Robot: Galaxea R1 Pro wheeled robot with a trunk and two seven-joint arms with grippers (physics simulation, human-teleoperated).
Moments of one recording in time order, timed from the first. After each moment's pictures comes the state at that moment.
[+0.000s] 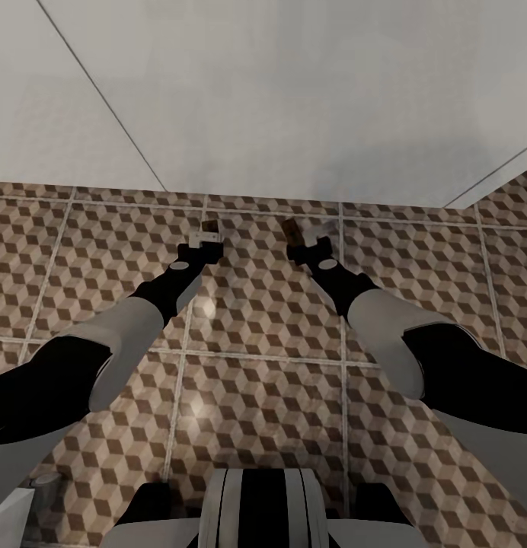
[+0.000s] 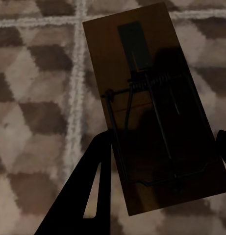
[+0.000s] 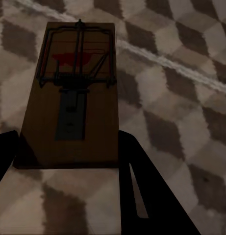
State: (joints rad) left arm -1.43 -0.09 -0.27 -0.21 0.15 -0.07 0.15; right arm -1.50 0.17 0.15 -0.09 0.23 -0.11 -0.13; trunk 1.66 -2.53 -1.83
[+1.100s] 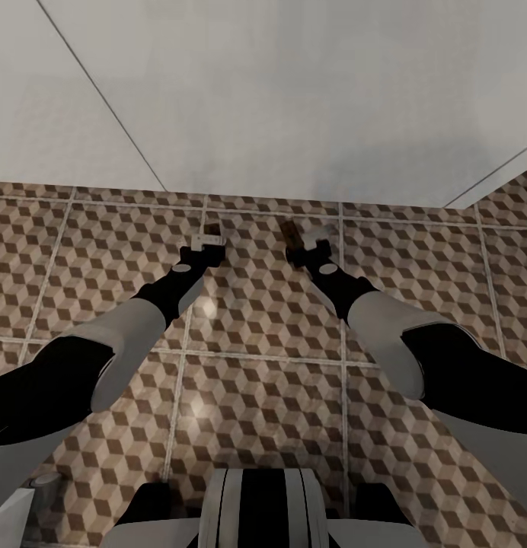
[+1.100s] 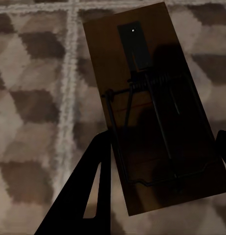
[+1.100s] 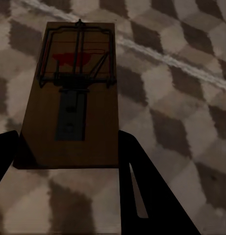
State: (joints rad) left arm -1.43 -0.10 -0.27 -0.19 0.15 -0.07 0.14; right arm -1.50 0.17 0.15 -0.05 0.23 -0.17 -0.12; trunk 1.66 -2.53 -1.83
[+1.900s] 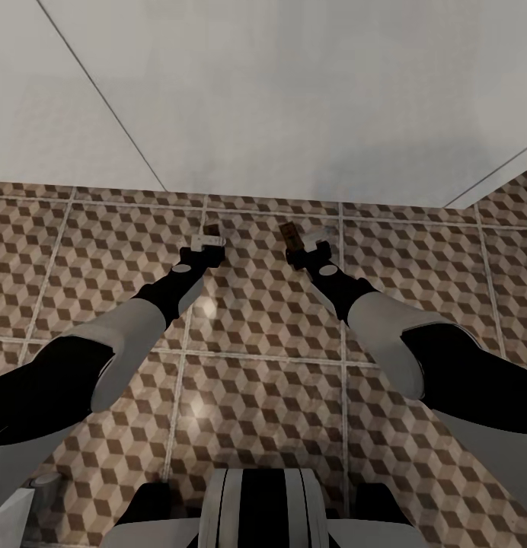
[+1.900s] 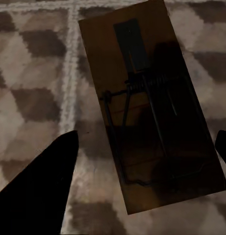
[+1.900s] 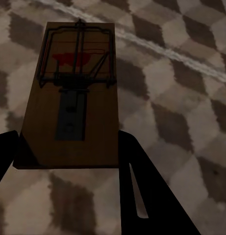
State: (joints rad) left arm -1.43 -0.10 -0.27 -0.19 0.15 -0.07 0.15; right arm -1.50 0.17 0.15 -0.04 0.23 -0.17 -0.12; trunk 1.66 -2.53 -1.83
